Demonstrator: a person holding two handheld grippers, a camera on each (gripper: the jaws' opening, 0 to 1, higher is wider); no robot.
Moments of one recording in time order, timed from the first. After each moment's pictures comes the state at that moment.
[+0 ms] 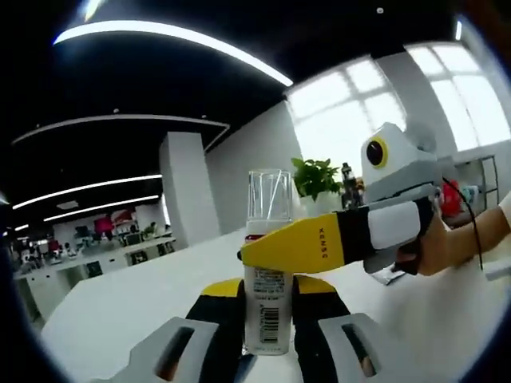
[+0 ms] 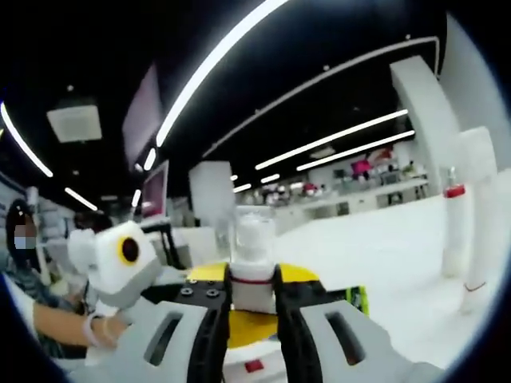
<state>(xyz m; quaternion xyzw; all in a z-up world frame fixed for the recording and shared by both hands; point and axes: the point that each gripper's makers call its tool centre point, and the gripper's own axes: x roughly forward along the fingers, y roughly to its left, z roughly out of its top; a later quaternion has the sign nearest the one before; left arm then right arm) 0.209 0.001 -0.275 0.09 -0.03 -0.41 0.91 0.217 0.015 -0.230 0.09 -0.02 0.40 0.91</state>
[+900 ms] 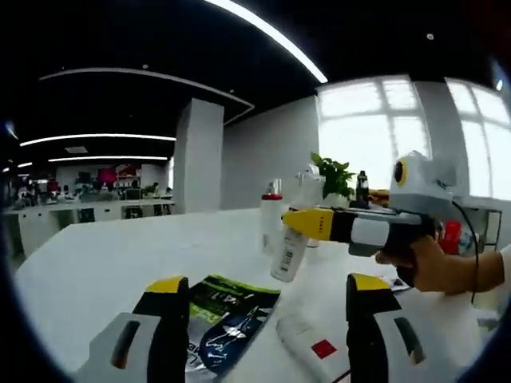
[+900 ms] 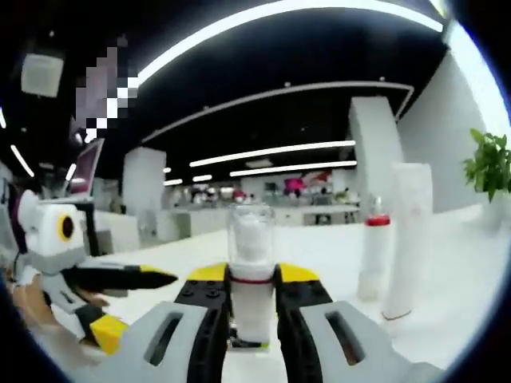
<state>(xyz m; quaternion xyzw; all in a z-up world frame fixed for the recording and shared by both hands) 0.227 0.008 -0.297 -0.03 0.06 -0.40 0.91 0.288 -0.064 -0.239 0.02 -0.04 0.19 0.98</state>
